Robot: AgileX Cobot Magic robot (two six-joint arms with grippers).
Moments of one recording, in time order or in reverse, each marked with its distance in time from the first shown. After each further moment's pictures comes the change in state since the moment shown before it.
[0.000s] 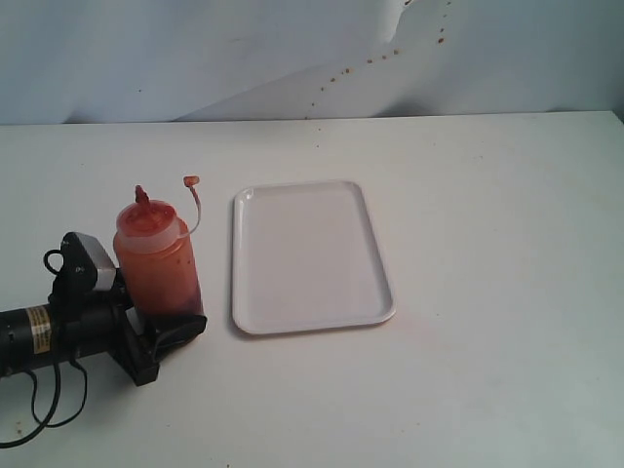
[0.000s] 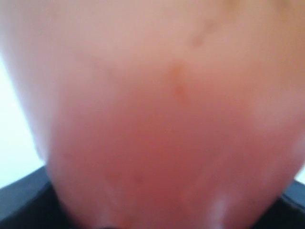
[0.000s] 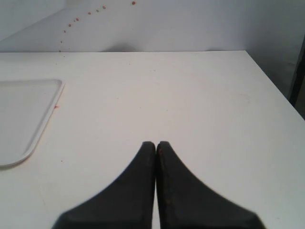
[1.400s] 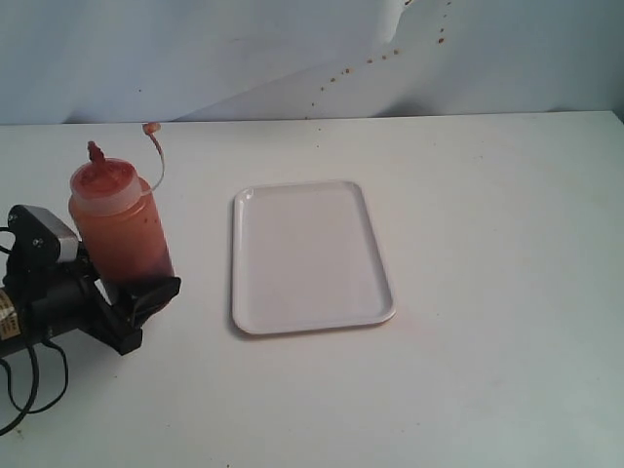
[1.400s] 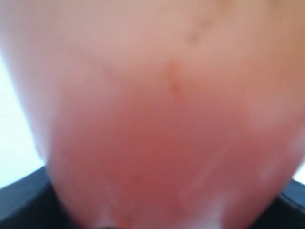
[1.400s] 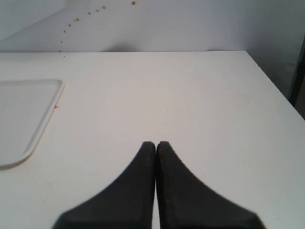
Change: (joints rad) left arm 0.000 -0.228 0.110 -0.182 0.044 -0.019; right arm 0.000 0.000 0.000 0.000 0.000 0.000
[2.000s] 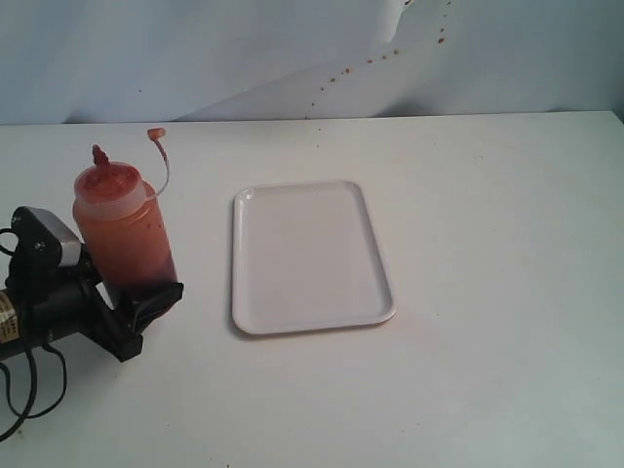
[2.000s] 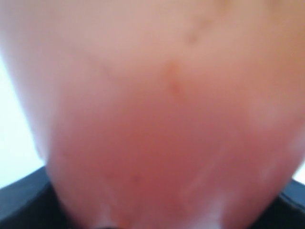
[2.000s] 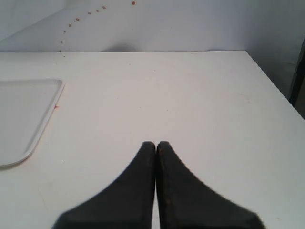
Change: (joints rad) left arm 0.000 -0.002 0.003 0.038 0.000 0.000; right arm 0.000 0.000 0.000 0.000 0.000 0.000
